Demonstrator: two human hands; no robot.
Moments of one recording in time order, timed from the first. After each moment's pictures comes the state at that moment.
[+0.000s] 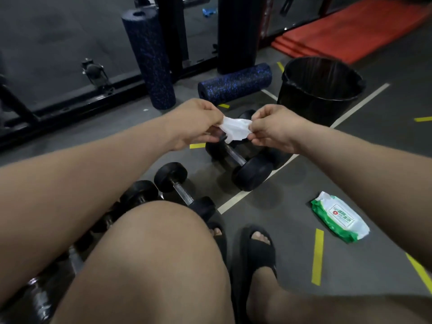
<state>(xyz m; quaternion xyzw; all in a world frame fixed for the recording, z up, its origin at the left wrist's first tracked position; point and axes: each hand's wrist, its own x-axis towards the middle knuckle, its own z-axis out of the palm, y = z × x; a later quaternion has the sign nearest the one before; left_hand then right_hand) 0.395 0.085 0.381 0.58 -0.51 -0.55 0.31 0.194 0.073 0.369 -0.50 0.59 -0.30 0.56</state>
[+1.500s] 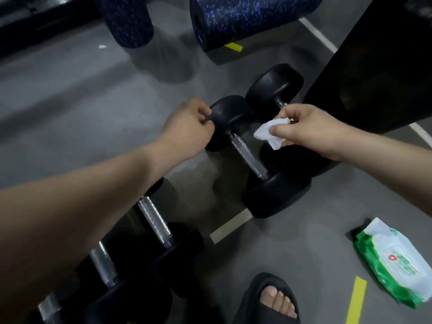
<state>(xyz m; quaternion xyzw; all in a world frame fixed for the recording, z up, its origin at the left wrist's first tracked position) 0.401 -0.113 0.131 0.73 -0.57 -0.33 0.20 0.151 -0.141 0.153 -0.61 0.62 -0.12 0.48</state>
